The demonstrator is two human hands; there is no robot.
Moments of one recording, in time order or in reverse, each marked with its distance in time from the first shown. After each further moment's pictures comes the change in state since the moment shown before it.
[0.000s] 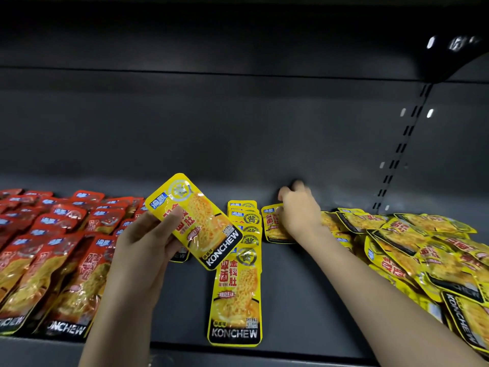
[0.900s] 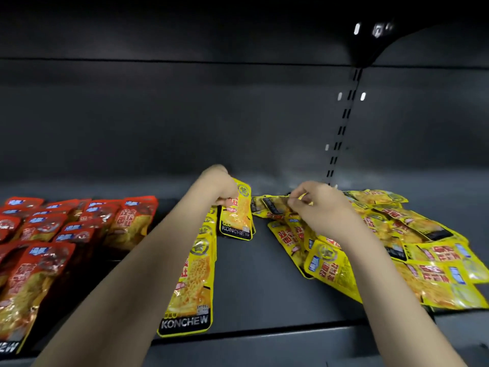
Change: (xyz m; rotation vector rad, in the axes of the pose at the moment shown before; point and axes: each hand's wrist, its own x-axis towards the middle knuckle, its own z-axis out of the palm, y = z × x) left_hand 0.081 -0.031 0.167 1.176 -0.407 -0.377; right_hand -0.081 0.069 -0.097 0.361 -0.086 0.174
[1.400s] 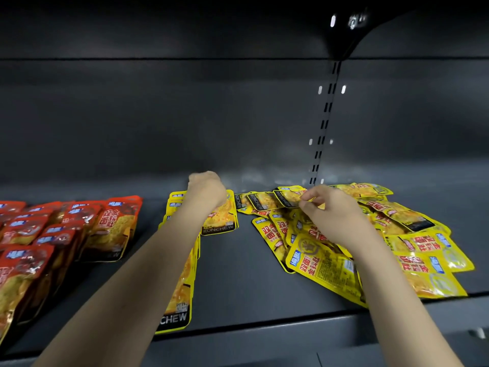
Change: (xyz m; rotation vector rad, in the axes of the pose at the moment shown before) left_hand 0.005 0.002 0.031 0.439 0.215 -0.020; right_hand -0.017 0.038 -0.016 0.063 0.070 0.055
